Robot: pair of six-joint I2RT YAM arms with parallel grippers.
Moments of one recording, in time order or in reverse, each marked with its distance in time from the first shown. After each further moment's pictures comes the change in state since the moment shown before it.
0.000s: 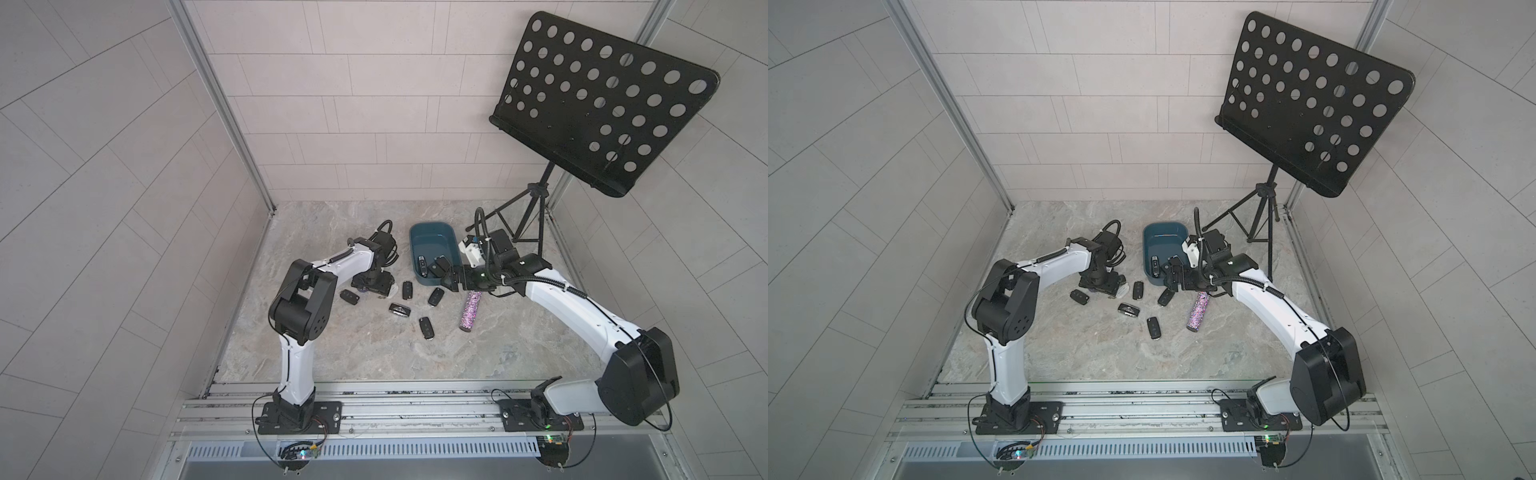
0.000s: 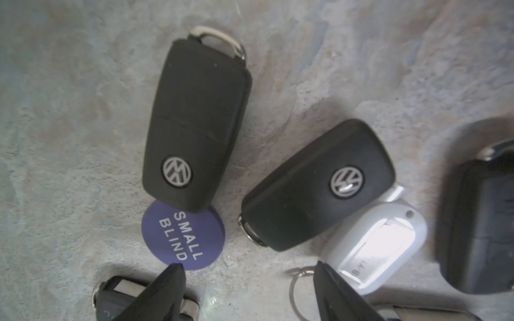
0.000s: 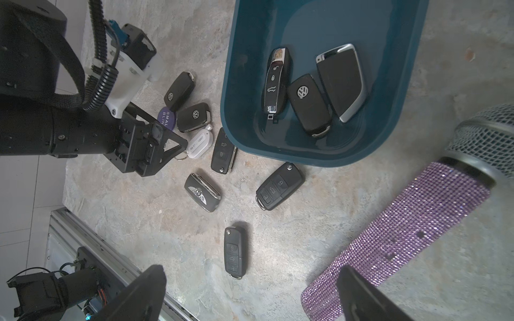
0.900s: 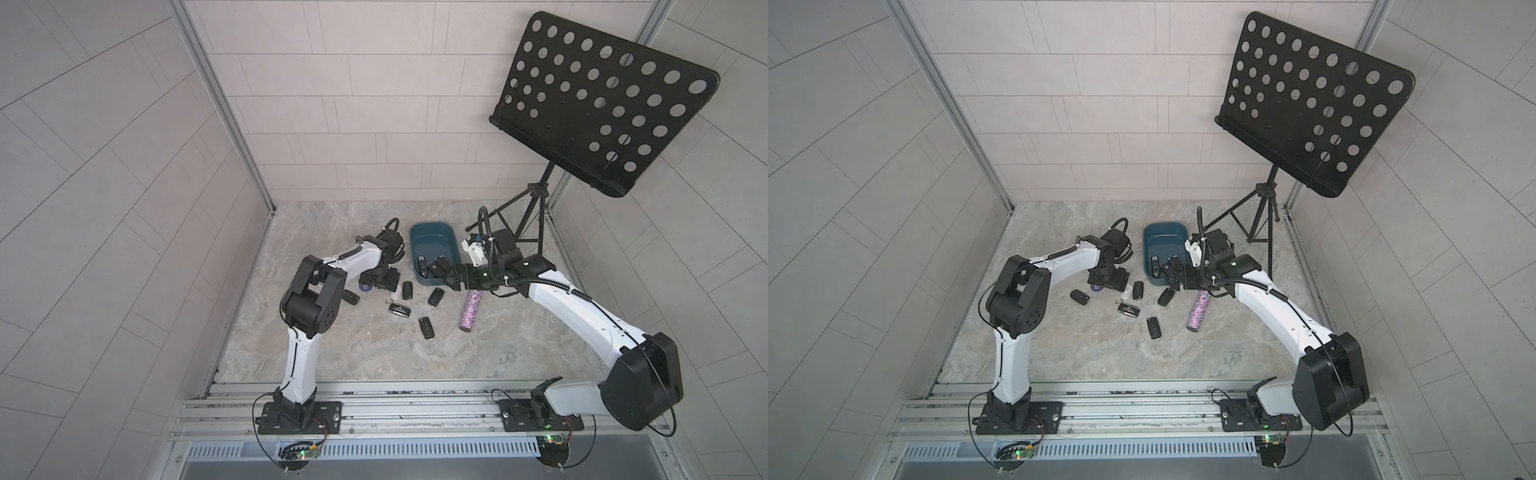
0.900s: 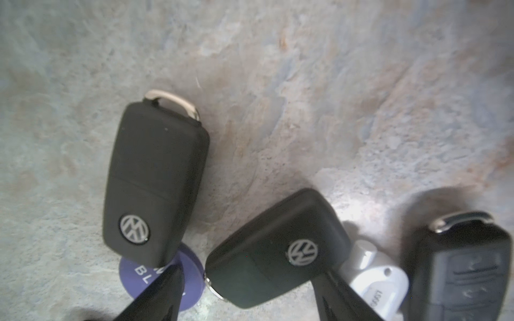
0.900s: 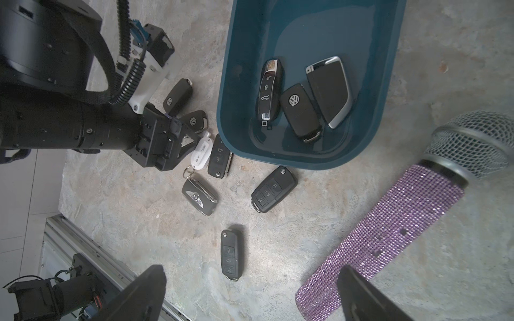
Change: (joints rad) left arm -0.032 0.095 0.107 0.013 0.019 -0.044; right arm -0.007 -0.029 -0.002 -0.002 0.022 0.000
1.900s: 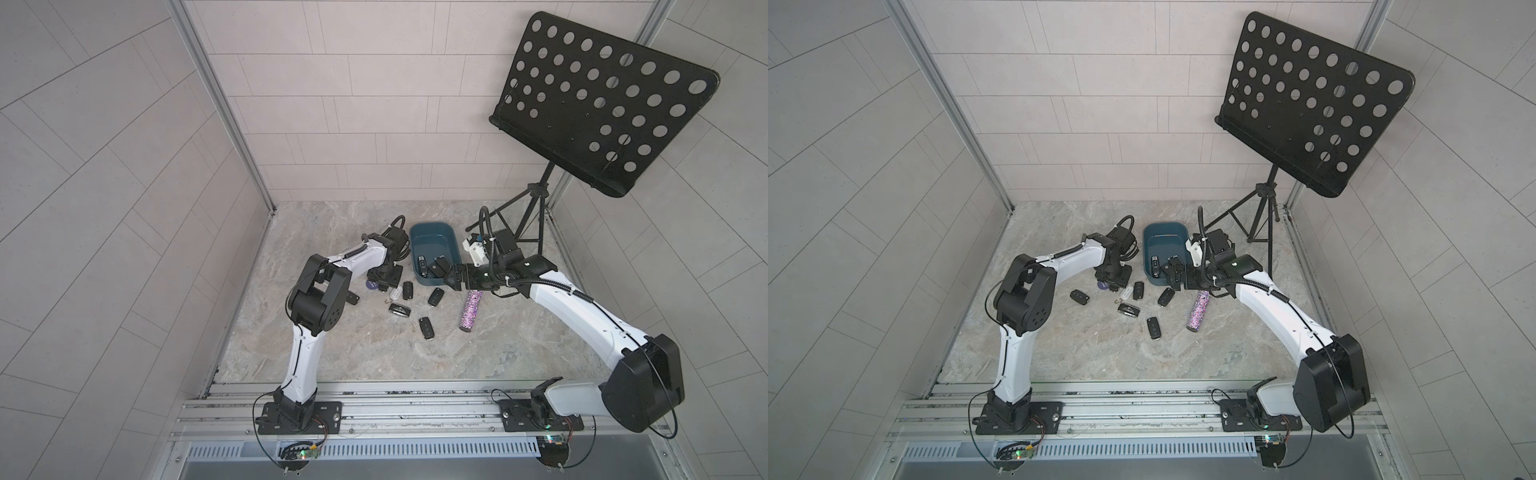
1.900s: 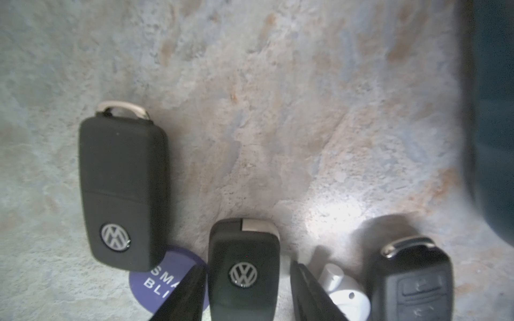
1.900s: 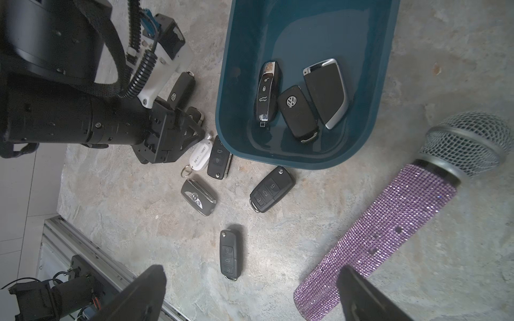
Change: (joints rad) left arm -0.024 0.041 0.064 -0.002 0.009 0.011; right arm -0.002 -0.004 0.000 -0.005 0.008 0.000
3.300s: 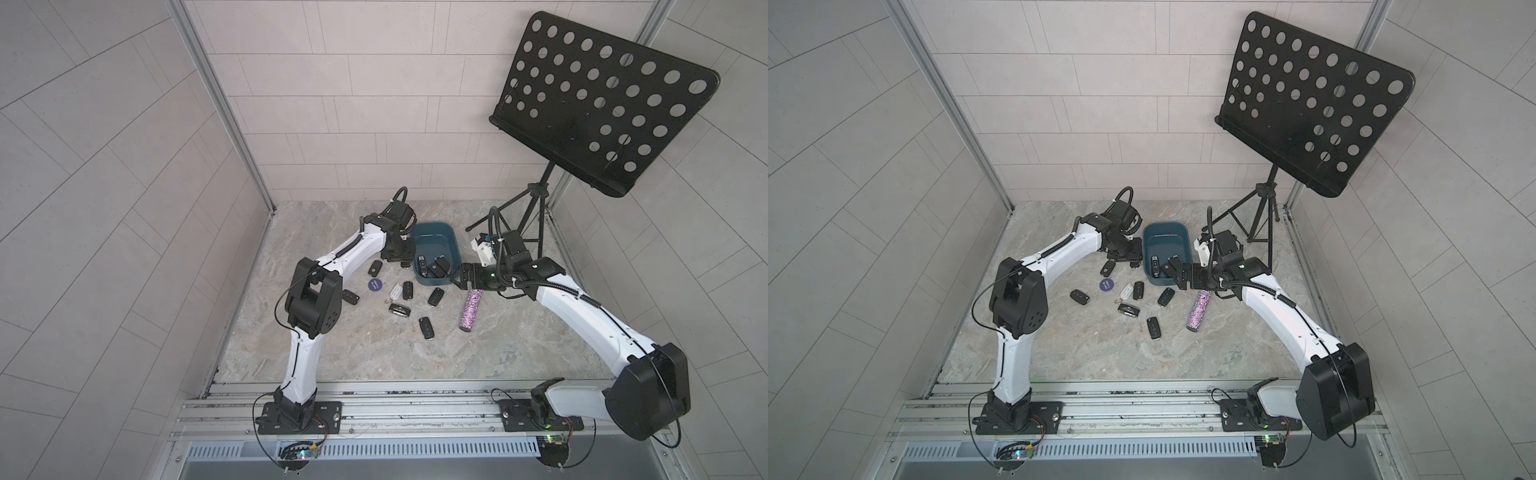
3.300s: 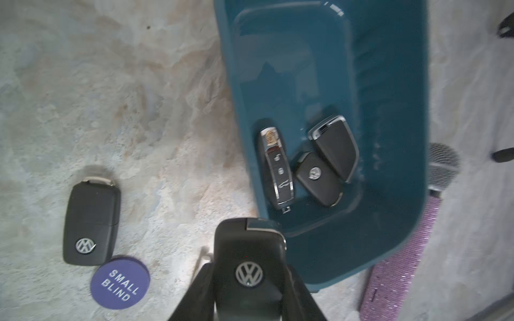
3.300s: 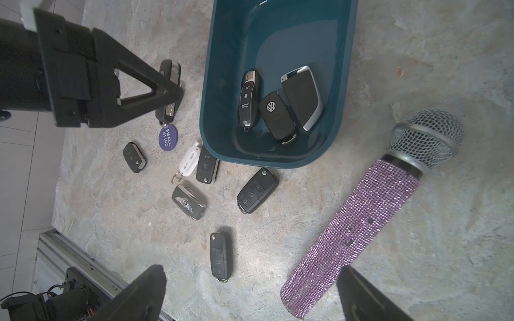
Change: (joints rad) left arm -0.010 -0.039 0.269 -0.023 0.240 -0.221; right arm -0.049 -0.048 -0.033 0.003 0.008 0.000
